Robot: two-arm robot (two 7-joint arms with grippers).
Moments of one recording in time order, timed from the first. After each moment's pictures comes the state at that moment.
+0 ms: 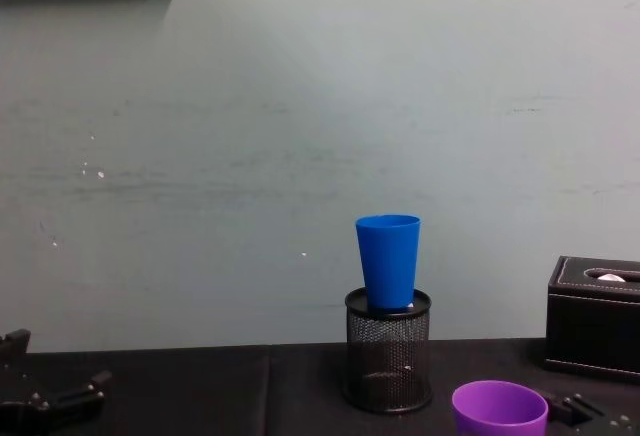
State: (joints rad) left arm -0.20 0.60 0.45 -1.41 -0.25 -0.12 0.03; right arm 0.17 0.35 -0.35 -1.28 0.28 -0.25 0.39
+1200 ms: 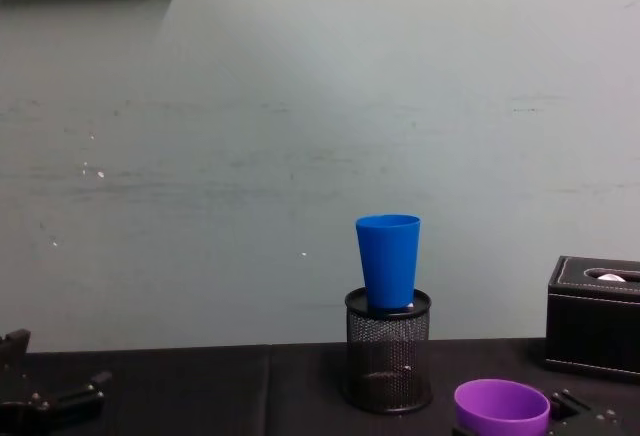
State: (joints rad) left arm -0.20 0.60 0.45 -1.41 -0.25 -0.12 0.03; right arm 0.20 0.30 -0.32 -1.21 0.25 -0.27 0.42
